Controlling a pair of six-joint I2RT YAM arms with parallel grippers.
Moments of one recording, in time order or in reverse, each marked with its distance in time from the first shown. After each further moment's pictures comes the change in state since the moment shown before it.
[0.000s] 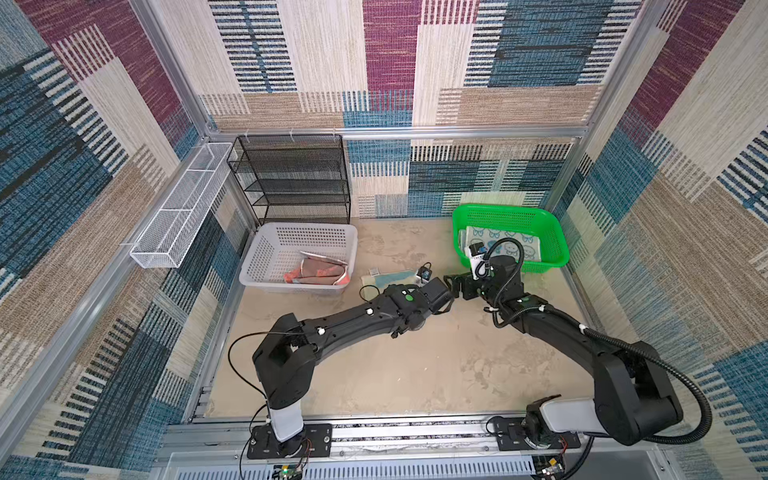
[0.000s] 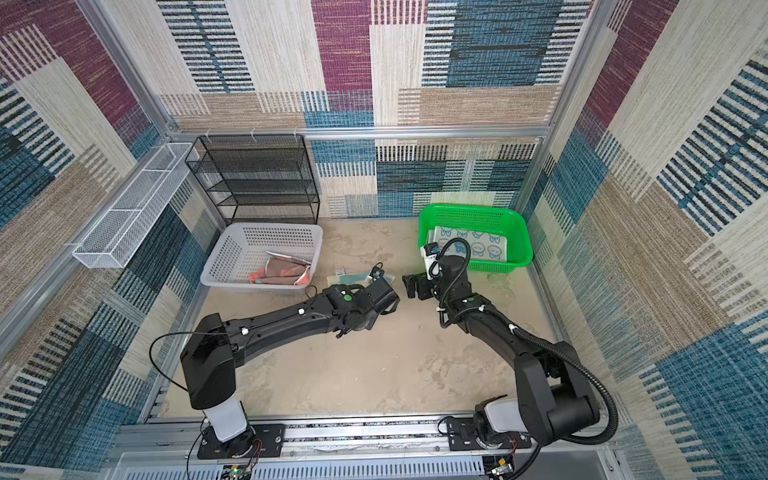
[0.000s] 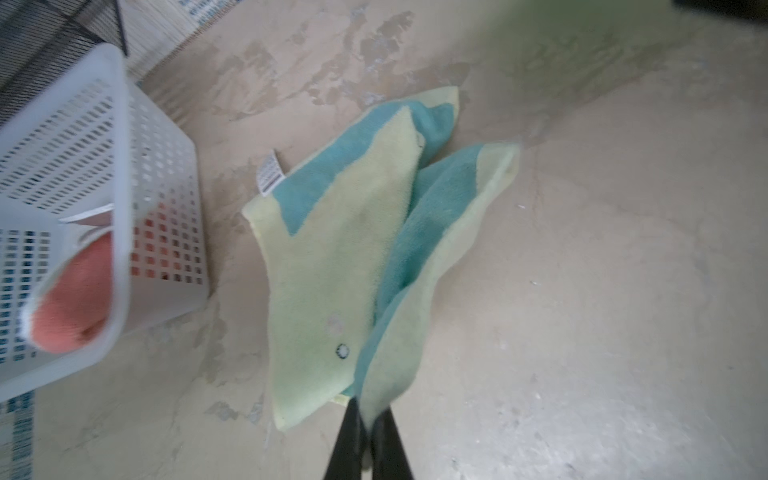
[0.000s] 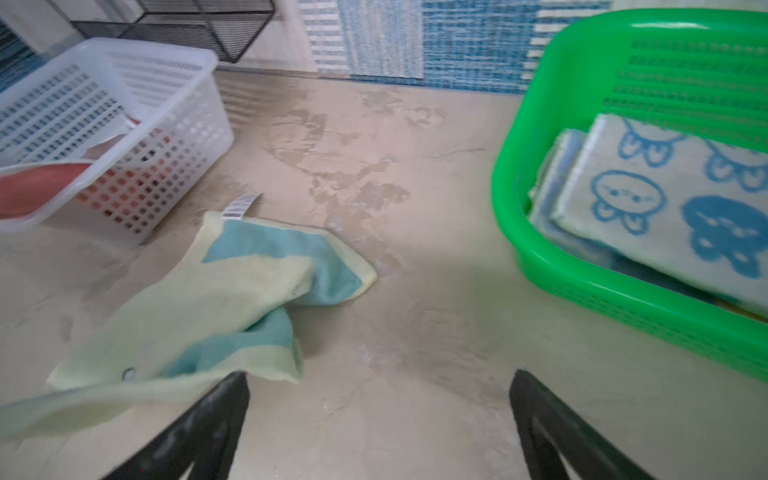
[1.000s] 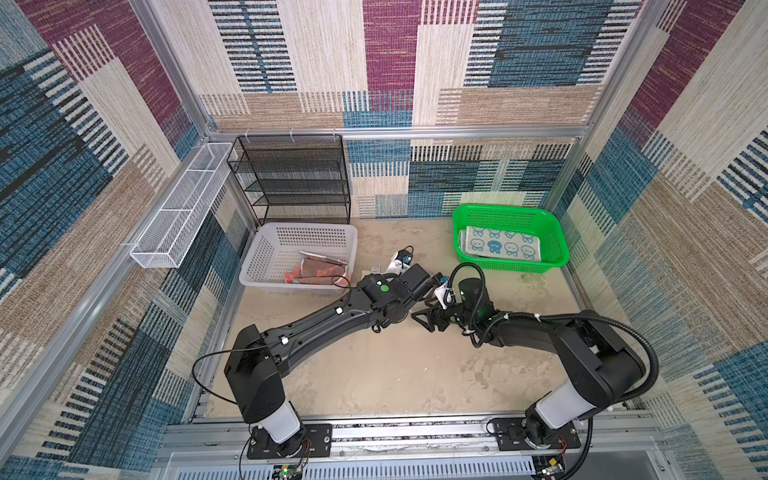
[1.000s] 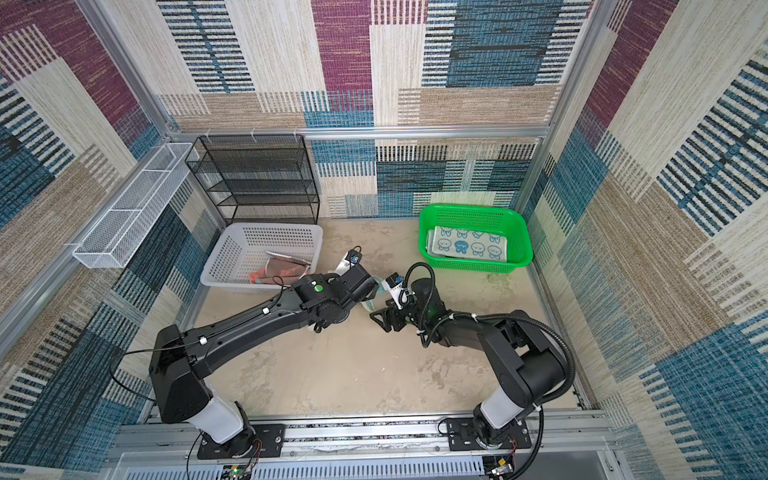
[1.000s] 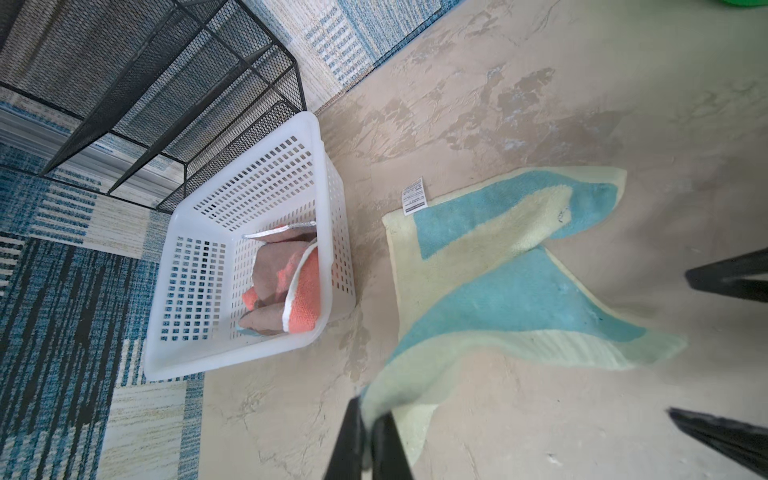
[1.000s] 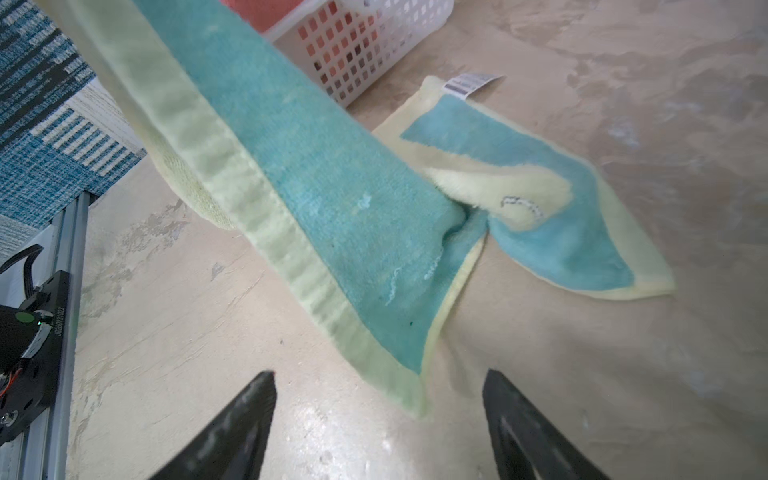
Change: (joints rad) left arm 0.068 -0.135 0.010 -0.097 -0.208 0.108; right arm 0.186 0.245 -0.123 0.308 -0.303 0.034
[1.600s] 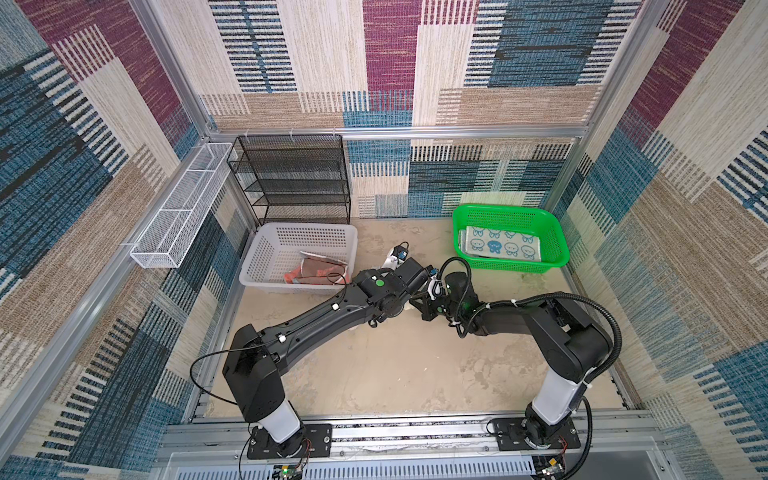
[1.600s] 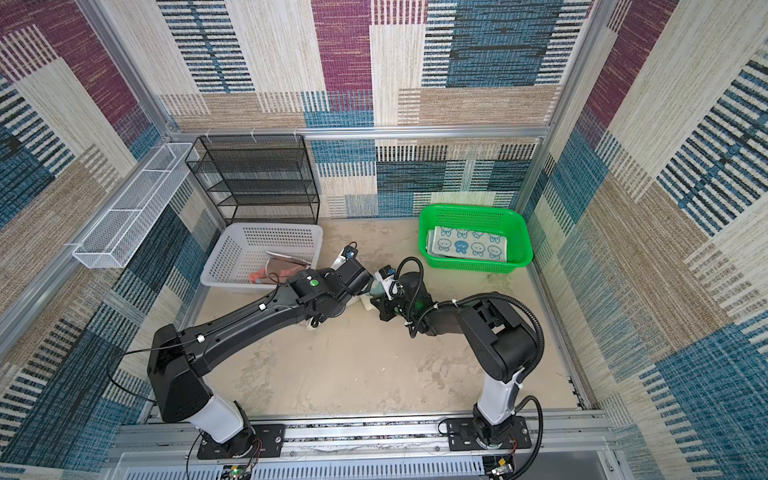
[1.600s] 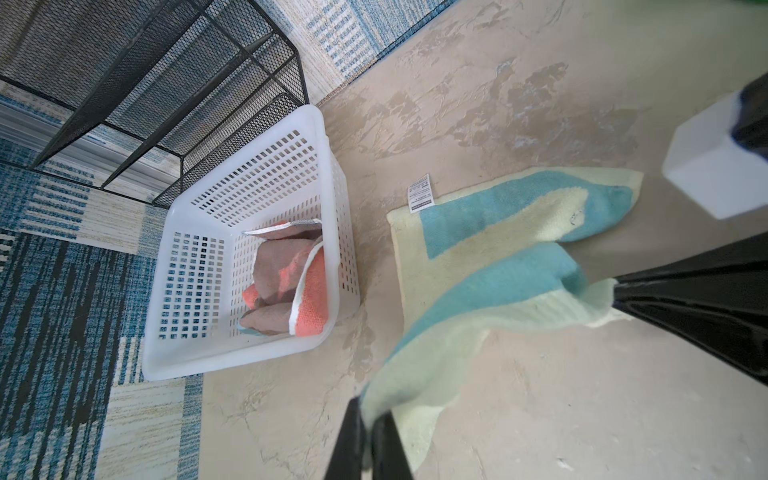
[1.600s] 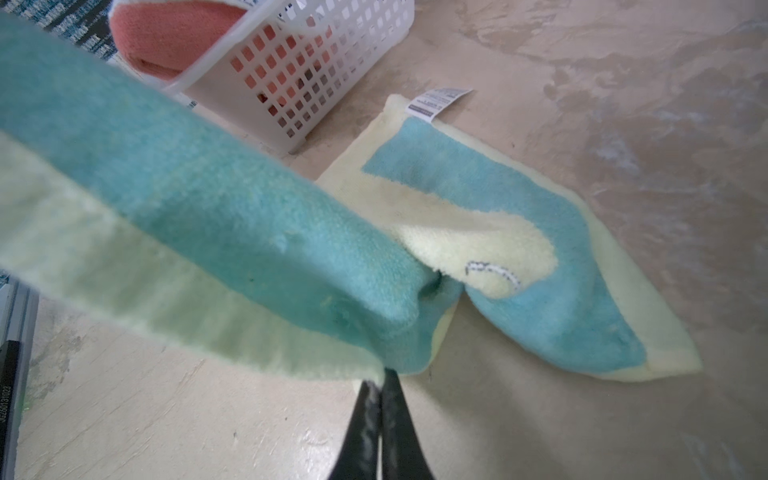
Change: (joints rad) left arm 0.040 -0.007 0.010 0.000 0.038 0.022; right arm 0.024 0.164 0.134 0.056 0.077 0.082
